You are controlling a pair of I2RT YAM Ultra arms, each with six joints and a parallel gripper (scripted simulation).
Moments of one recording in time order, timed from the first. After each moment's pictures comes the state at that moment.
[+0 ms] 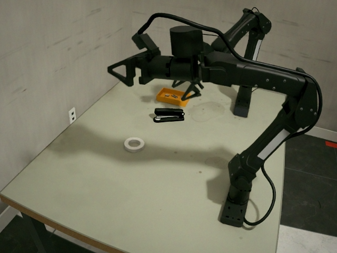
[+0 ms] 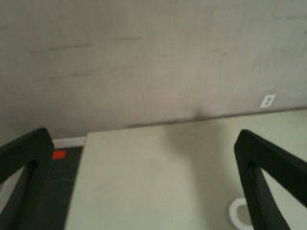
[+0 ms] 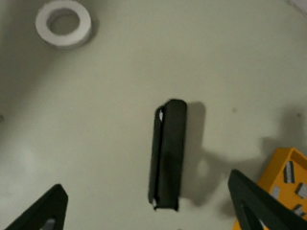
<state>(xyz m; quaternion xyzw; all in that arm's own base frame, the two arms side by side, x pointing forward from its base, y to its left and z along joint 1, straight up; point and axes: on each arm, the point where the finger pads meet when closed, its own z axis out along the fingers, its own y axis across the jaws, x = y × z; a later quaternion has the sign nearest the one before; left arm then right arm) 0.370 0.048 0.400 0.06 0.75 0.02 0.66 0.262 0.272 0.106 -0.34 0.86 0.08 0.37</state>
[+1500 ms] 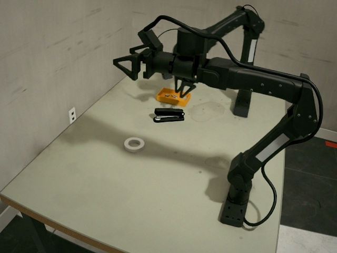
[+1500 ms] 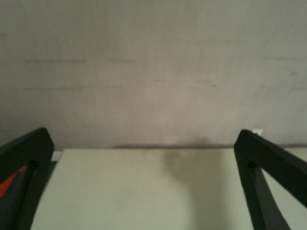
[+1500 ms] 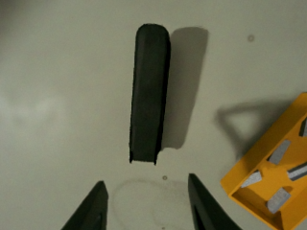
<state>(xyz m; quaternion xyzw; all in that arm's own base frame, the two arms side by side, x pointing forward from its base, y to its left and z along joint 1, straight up) 0.383 0.001 0.405 0.00 0.71 0.00 0.70 0.271 0.232 0.076 -0.33 0.92 0.08 0.17</state>
